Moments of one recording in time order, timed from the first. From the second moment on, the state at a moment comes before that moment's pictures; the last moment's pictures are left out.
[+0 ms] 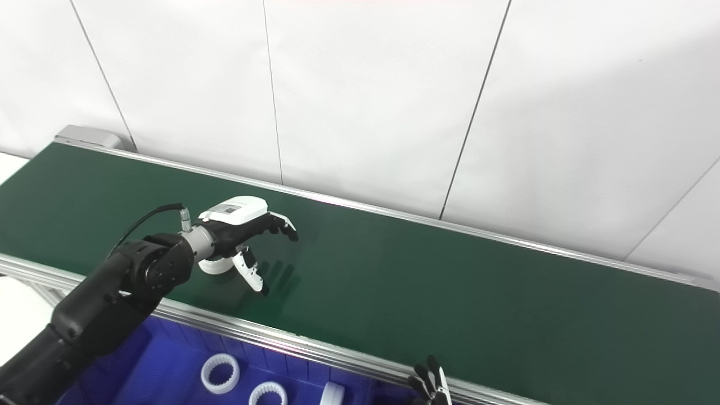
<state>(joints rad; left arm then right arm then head) -0.36 0.50 -0.32 0.01 0.72 0.14 -0.49 0.37 0.02 0.22 0.08 -0.13 -0.40 0.01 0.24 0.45</state>
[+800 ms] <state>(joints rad) -0.36 0.50 -0.37 0.07 0.79 0.09 -0.47 0.38 0.02 0.22 0.07 -0.12 -0.40 0.01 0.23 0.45</state>
